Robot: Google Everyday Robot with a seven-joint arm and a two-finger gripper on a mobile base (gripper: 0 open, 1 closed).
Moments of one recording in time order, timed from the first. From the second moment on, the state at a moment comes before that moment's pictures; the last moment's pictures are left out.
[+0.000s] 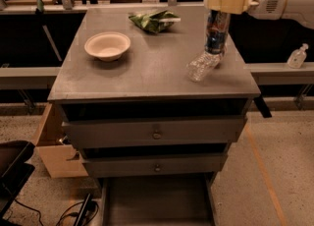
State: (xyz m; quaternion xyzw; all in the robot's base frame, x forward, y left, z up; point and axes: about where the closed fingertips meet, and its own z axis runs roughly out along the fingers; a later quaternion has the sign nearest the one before) arm 0.658 -0.149 1.040 -0.39 0.64 0.37 0.55
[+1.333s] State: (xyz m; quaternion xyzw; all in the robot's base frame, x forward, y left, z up) arm 0.768 -0.060 1.018 -0.36 0.62 0.37 0.59
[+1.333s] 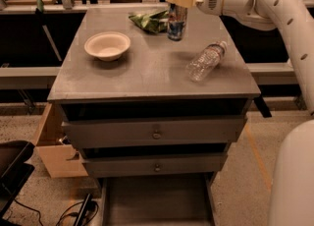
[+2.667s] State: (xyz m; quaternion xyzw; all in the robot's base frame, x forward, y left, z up) arm 0.762 -0.022 0.949 -0.38 0.61 0.36 0.60
